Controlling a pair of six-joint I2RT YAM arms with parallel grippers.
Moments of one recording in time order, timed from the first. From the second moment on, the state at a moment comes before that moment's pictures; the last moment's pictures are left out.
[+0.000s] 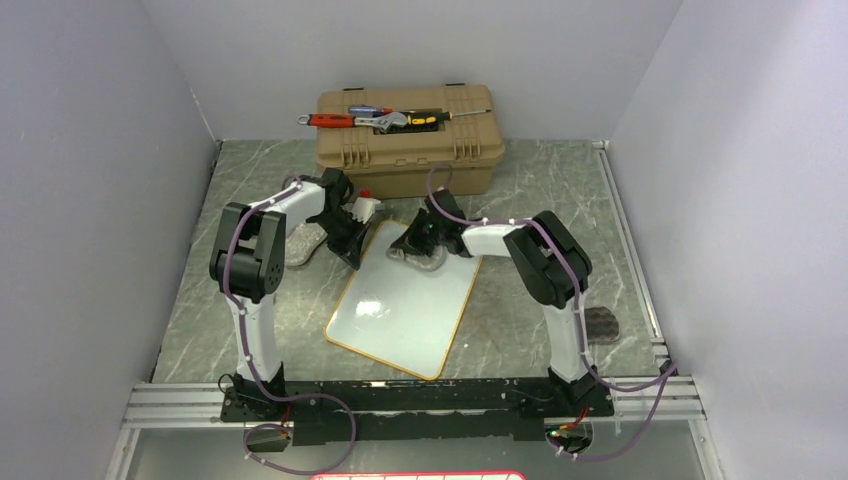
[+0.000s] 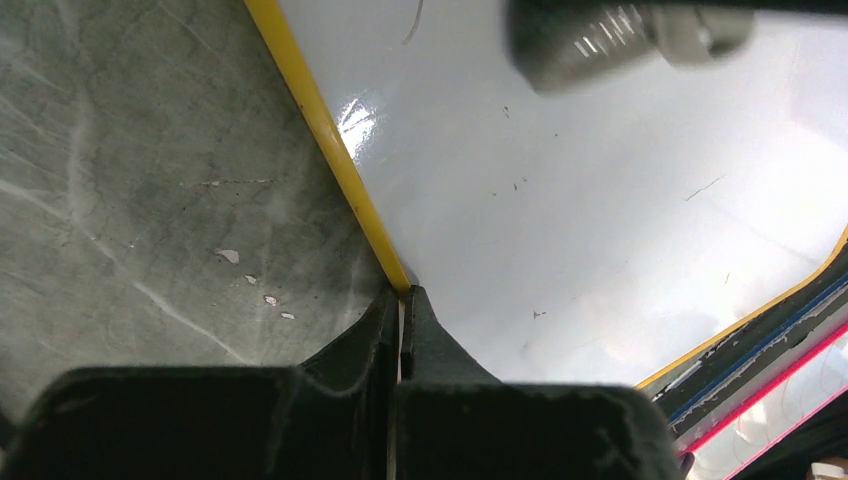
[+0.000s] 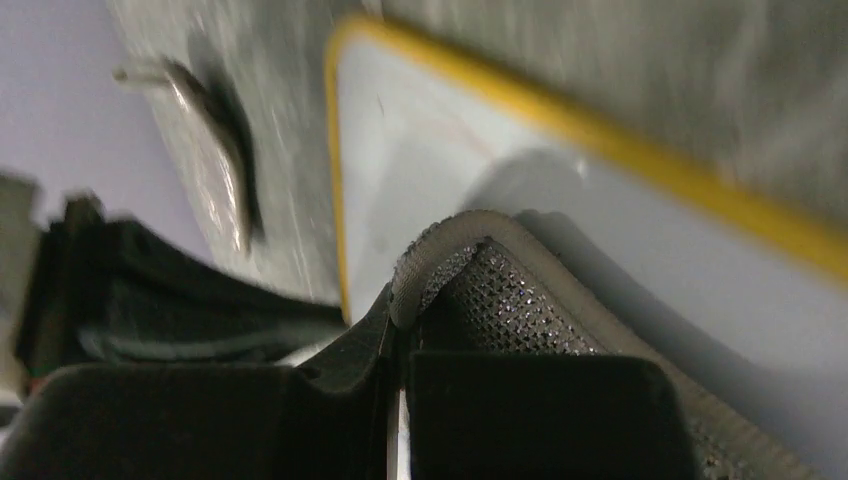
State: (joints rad) left arm -0.27 2.04 1.42 -0.87 0.46 0.36; right arm 0.62 2.05 1.13 0.19 -0.31 1.12
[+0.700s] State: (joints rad) left arm -0.27 2.02 1.39 -0.85 0.47 0.35; right arm 0.62 2.20 1.41 0.10 -0.21 1.07
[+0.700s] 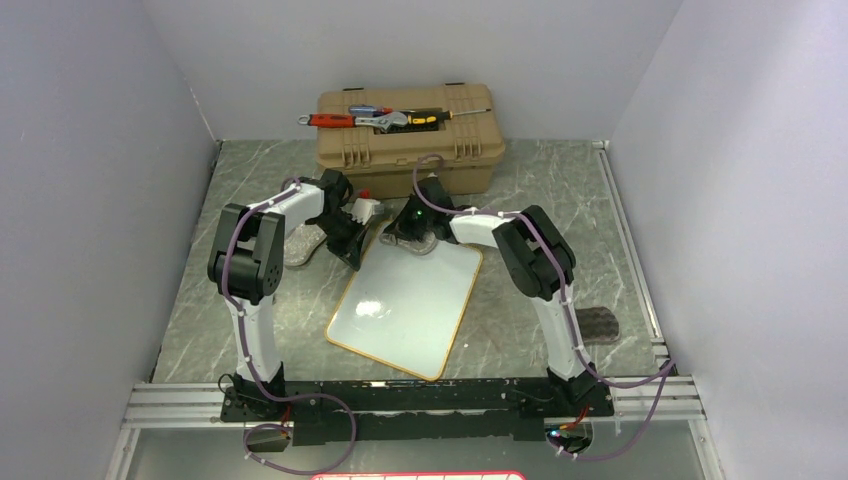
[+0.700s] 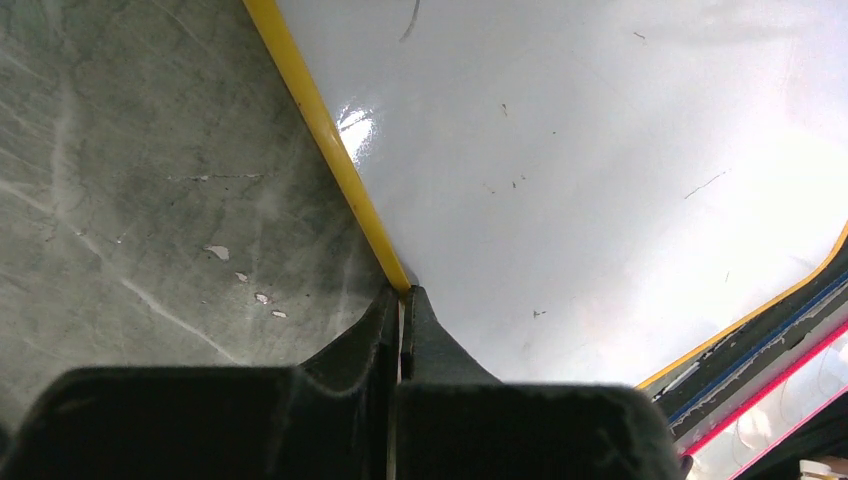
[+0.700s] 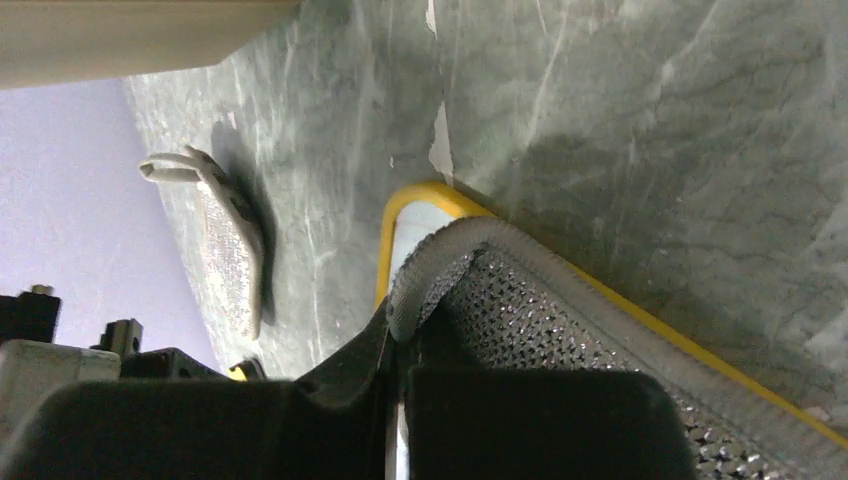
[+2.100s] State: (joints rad) left arm -0.27 2.01 1.38 -0.84 0.47 0.35; right arm 0.89 2.08 1.05 0.43 -0.25 1.23
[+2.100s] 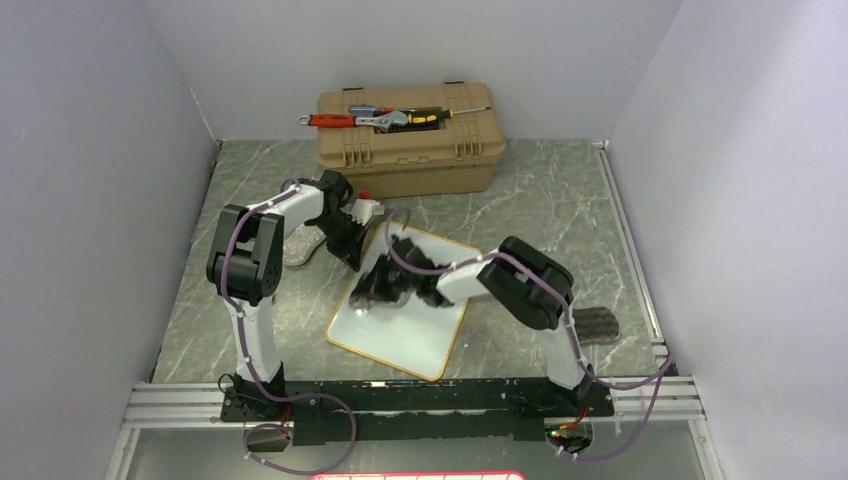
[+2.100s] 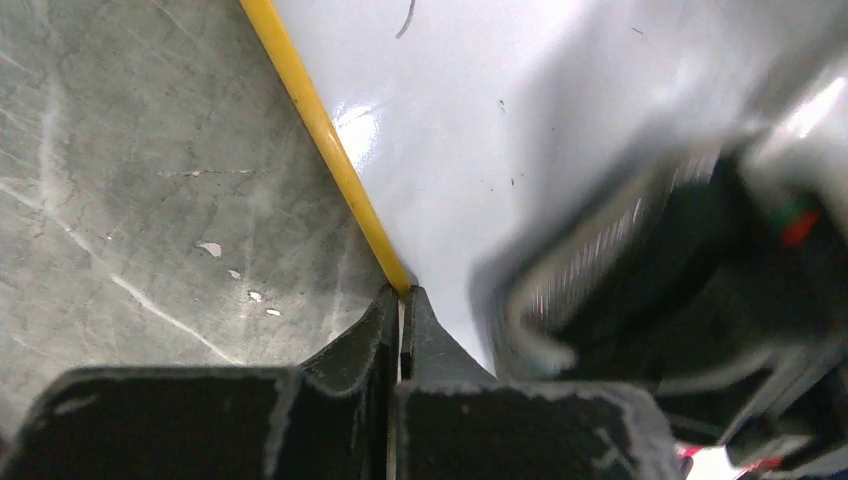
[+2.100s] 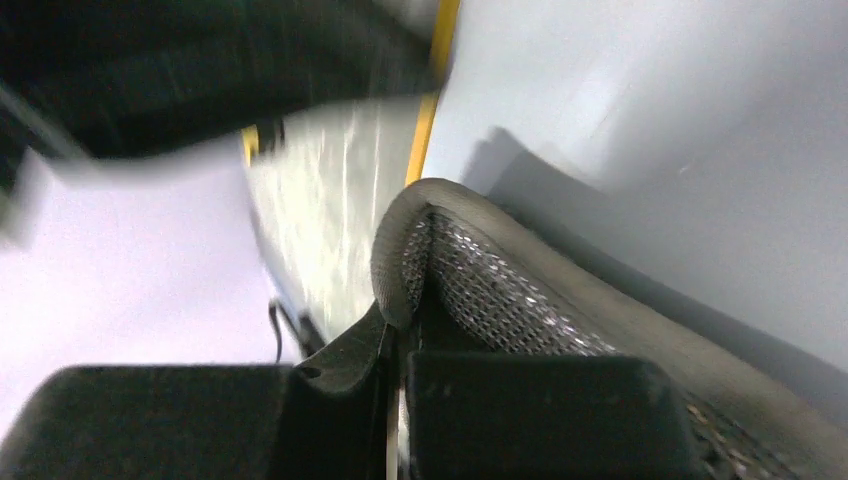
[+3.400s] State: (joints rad) left arm -0.27 1.99 1.34 -0.82 0.47 0.35; right arm 0.62 2.05 1.08 0.34 -0.08 1.08
